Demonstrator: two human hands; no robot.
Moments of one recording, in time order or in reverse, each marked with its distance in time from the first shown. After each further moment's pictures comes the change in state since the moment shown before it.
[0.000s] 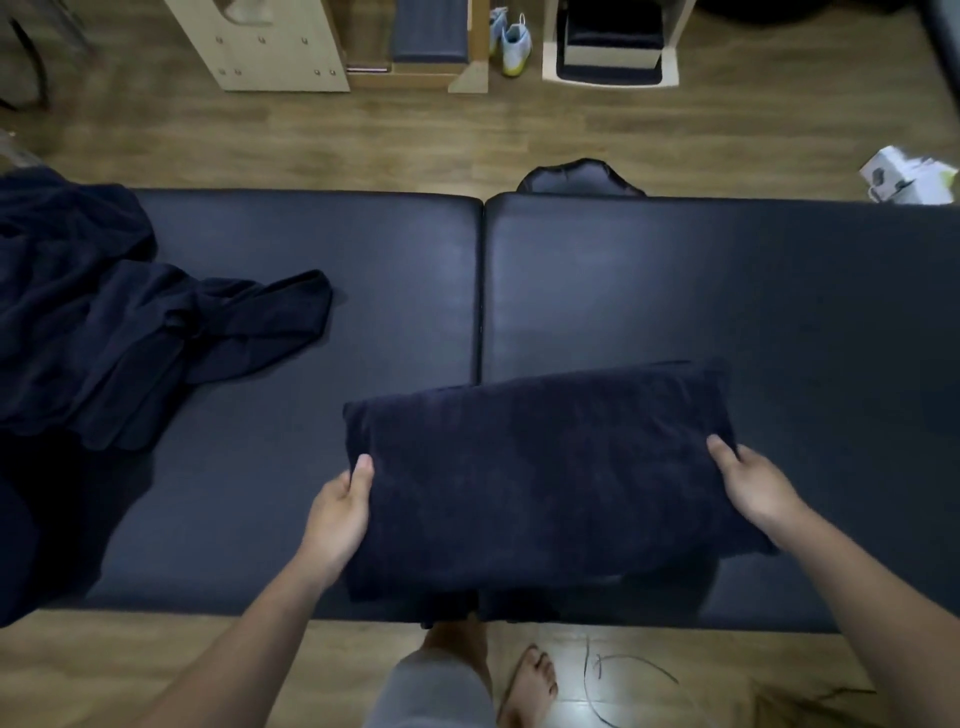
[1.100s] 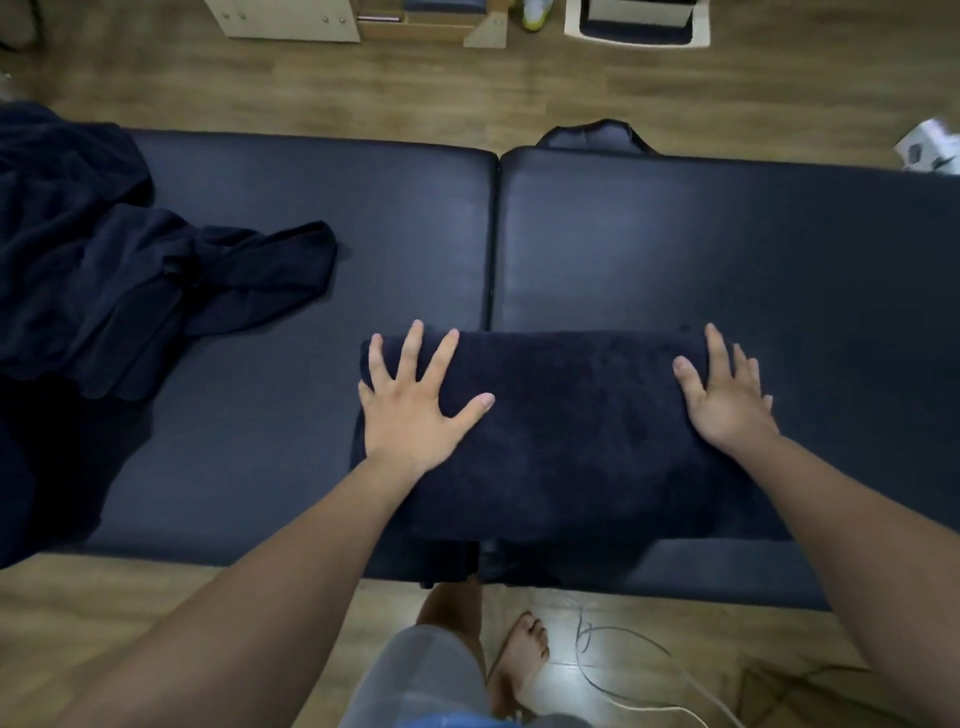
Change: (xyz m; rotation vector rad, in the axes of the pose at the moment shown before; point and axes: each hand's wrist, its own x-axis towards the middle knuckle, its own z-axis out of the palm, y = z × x) left_hand 0.025 0.045 0.057 0.806 0.142 0.518; right_hand 0.028 -0.050 0.021 -0.382 0.043 -0.232
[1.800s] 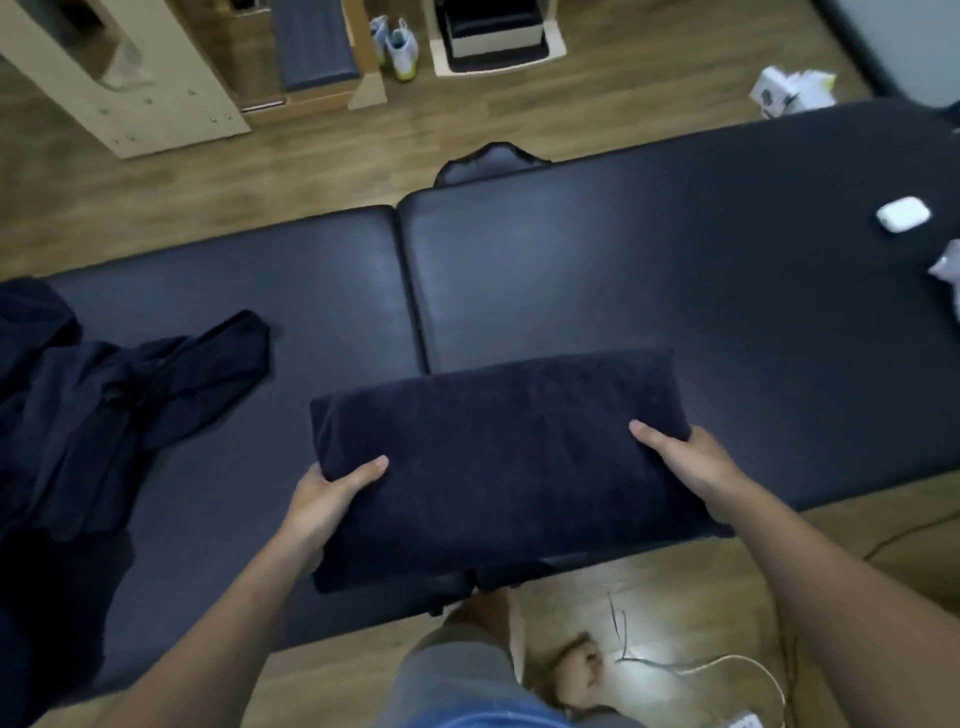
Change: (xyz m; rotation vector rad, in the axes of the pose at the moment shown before) left_hand -0.029 -0.042 -0.037 -0.928 -0.320 -0.510; right_hand -0.114 0.045 0.022 0.722 -0.106 0.462
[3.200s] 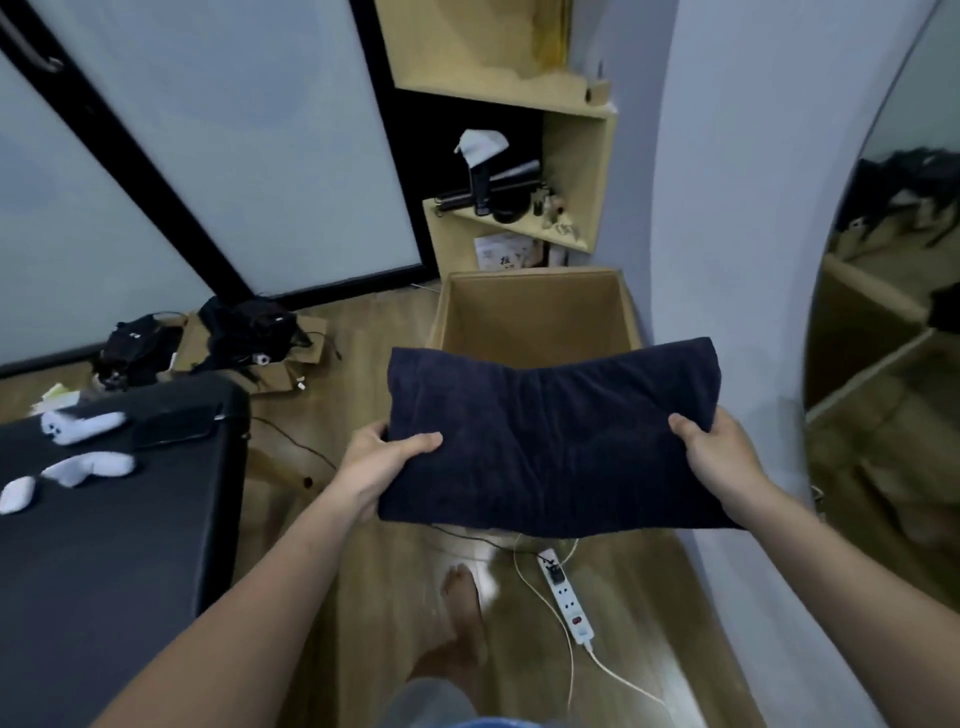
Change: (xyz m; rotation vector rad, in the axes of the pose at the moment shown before) left_hand -0.475 -0.122 0.553 1.004 -1.232 0.703; right_hand -0.359 0.611 -0.195 1.117 1.206 0.364
